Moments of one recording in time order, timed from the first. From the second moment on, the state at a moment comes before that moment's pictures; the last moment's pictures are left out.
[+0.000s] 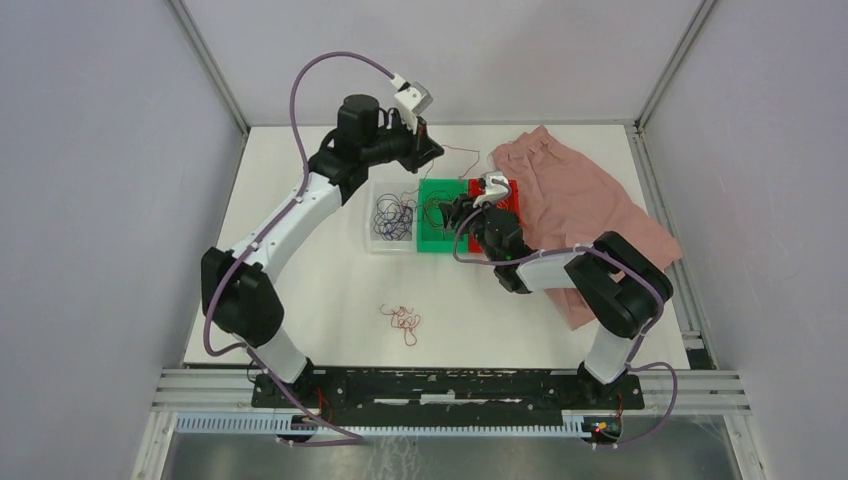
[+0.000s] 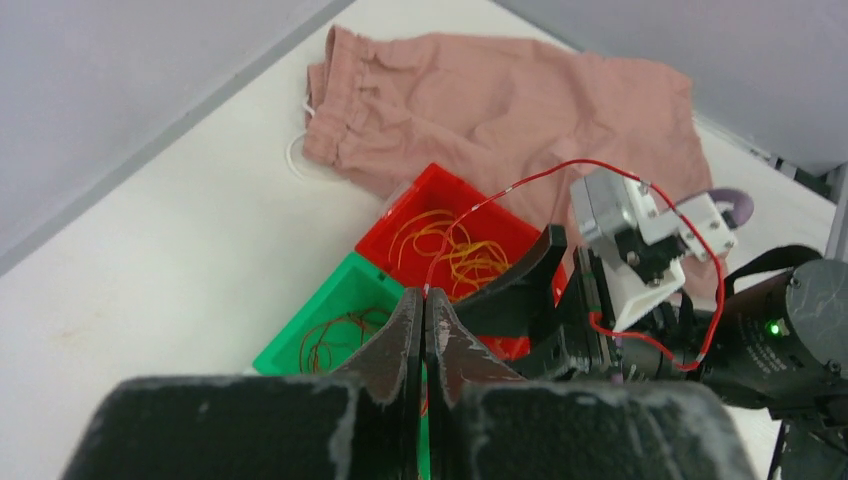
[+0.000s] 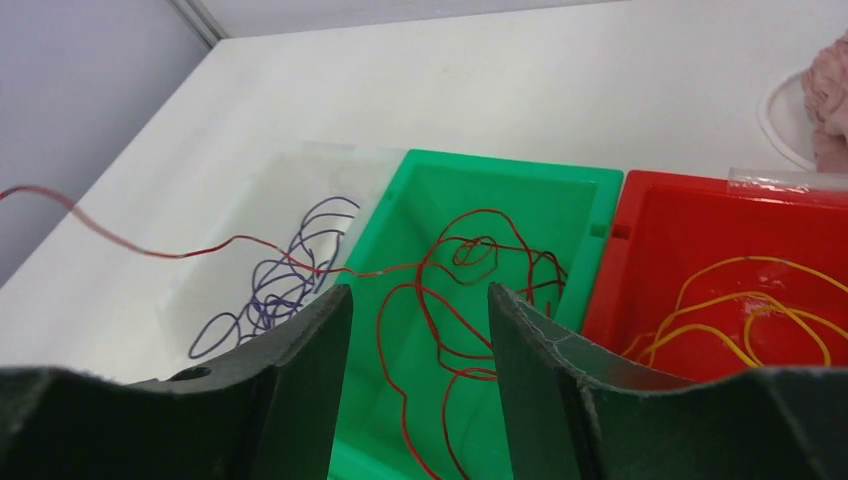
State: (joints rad) left arm -0.47 1.64 1.50 -0.17 0.52 0.04; right arm 0.67 1.78 0.71 0.99 0.23 0.36
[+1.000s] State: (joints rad) left arm -0.43 1.38 1.21 -0.14 0.64 -0.02; right arm 0.55 2.00 1.22 0.48 -0.41 0.38
